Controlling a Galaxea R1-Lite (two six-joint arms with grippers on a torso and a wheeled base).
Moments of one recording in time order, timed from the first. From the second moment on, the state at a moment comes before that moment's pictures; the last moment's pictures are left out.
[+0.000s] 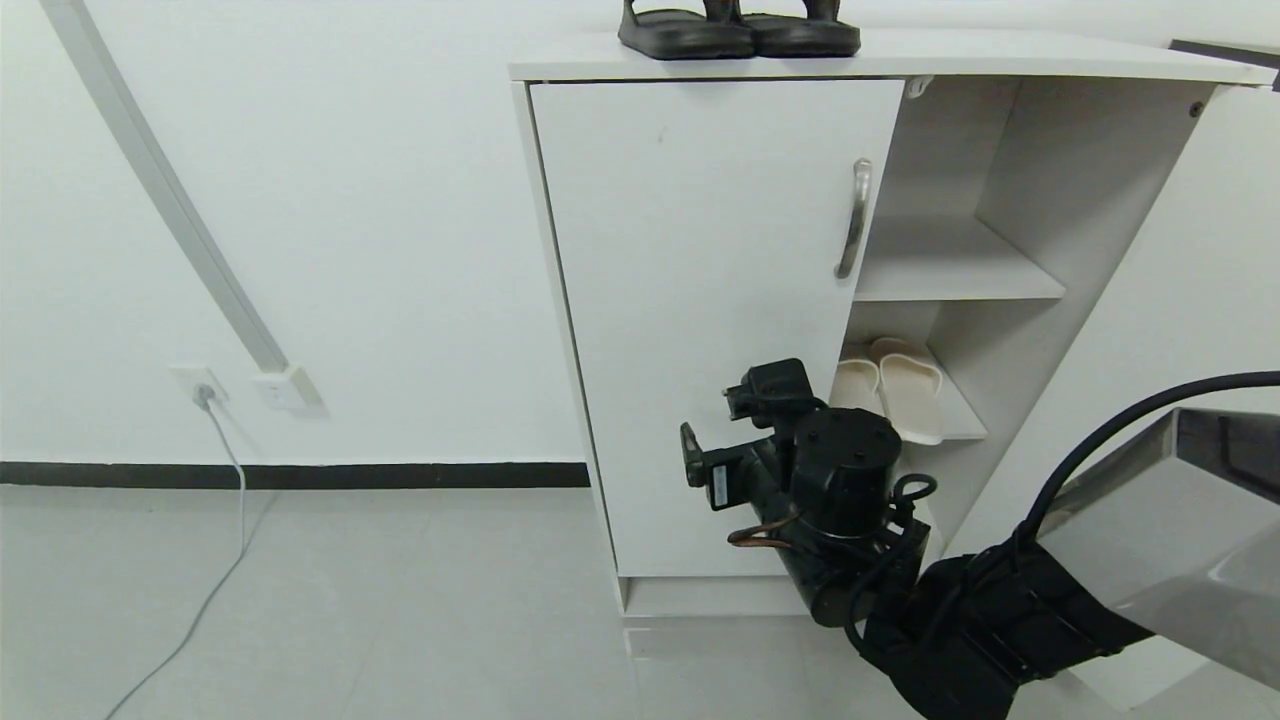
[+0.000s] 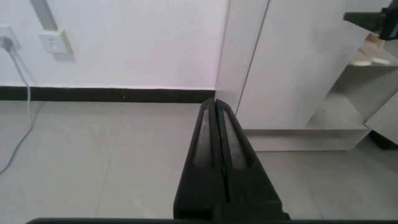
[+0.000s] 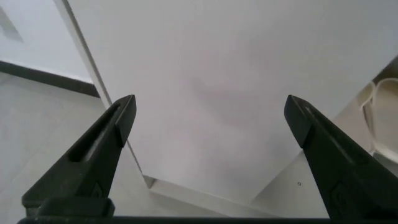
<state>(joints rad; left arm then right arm) 0.00 0.00 0.00 0.00 -0.01 -0.07 0.84 2.11 -0.97 -1.17 -0.57 -0.05</state>
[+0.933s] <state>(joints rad) 0.00 0.00 0.00 0.00 -0.01 -0.07 0.81 2.12 -0.95 -1.17 -0.55 -0.08</state>
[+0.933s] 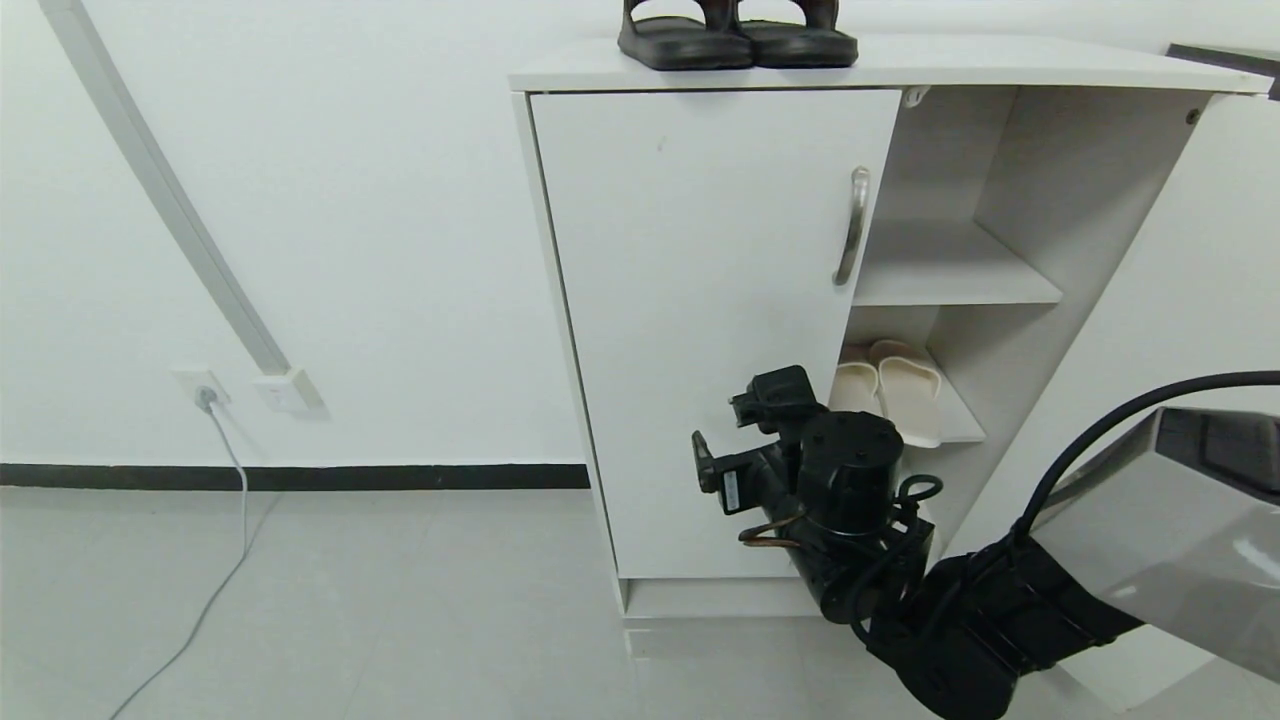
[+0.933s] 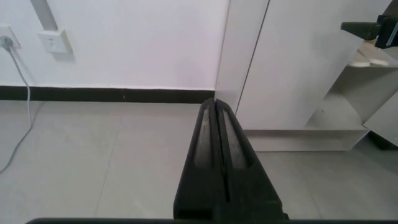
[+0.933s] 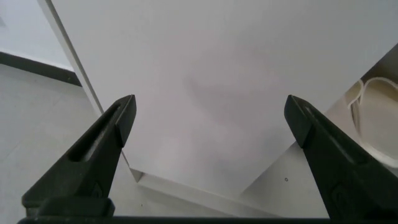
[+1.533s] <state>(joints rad) 0.00 0.00 0.00 0.00 -0.01 -0.07 0.81 2.12 -0.95 -1.16 -0.55 -0.08</state>
